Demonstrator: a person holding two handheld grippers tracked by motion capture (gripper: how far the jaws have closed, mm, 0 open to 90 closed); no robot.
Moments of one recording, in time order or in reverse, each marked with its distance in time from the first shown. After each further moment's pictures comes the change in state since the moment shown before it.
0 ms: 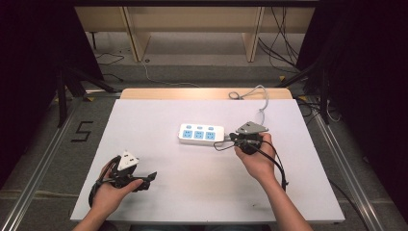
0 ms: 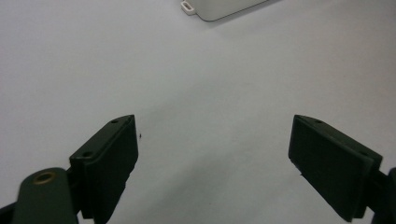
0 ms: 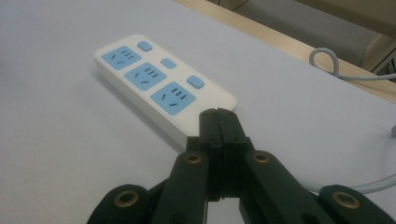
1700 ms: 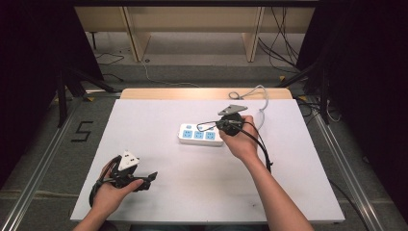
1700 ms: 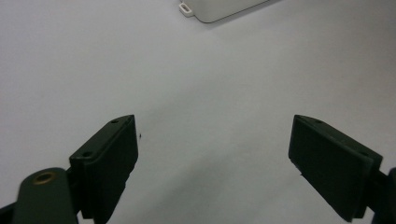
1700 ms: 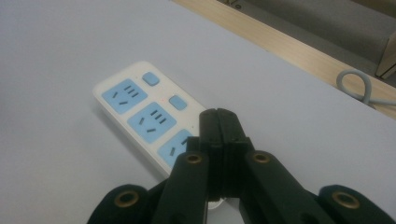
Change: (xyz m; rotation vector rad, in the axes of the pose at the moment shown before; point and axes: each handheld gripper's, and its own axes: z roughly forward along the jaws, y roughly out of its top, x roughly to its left) left arm -0.002 0.001 0.000 -0.008 0.000 0.002; right arm 0.005 0.053 0.044 0.080 0.036 -0.003
